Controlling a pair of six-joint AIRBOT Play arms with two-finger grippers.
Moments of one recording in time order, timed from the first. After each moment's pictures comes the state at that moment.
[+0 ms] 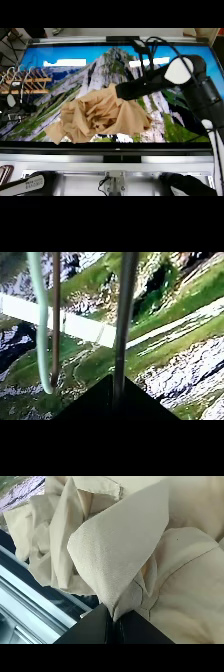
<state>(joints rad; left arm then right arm) 0.25 -1.29 0.99 1.81 -0.90 -1.55 0.47 -1.25 1.54 -1.17 1.30 1.65</state>
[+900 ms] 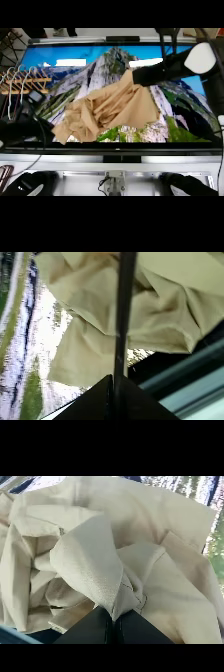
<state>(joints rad) -0.51 -0.60 0.88 1.62 -1.33 -1.41 0.39 -1.25 1.68 -1.40 1.36 1.65</state>
